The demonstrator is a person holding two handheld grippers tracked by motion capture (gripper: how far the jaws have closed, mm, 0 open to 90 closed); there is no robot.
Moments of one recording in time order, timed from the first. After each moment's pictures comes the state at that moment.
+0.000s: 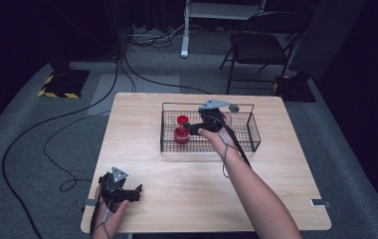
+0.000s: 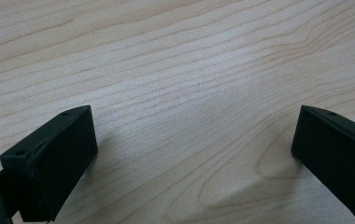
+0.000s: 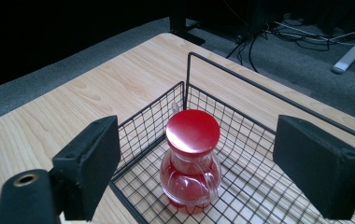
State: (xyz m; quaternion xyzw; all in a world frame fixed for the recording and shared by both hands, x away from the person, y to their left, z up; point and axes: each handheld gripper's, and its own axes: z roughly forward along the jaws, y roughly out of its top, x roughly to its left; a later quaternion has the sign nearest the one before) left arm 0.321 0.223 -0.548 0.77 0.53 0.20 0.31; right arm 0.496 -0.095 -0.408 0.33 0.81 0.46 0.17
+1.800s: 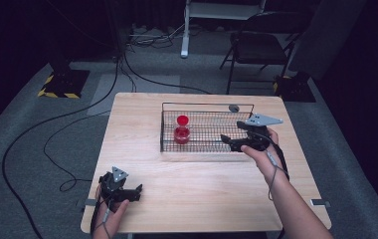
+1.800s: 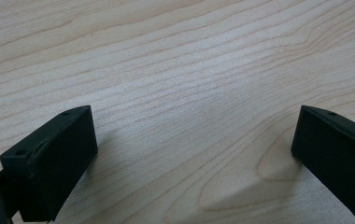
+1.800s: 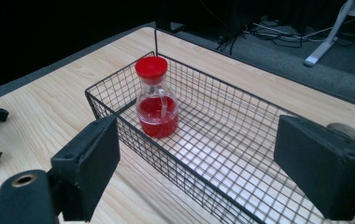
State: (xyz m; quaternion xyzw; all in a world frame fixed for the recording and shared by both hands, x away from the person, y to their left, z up) left arm 0.322 0.222 -0.548 0.77 0.52 0.20 0.31; right arm 0.432 -0.212 -0.394 0.35 0.79 0.47 0.19
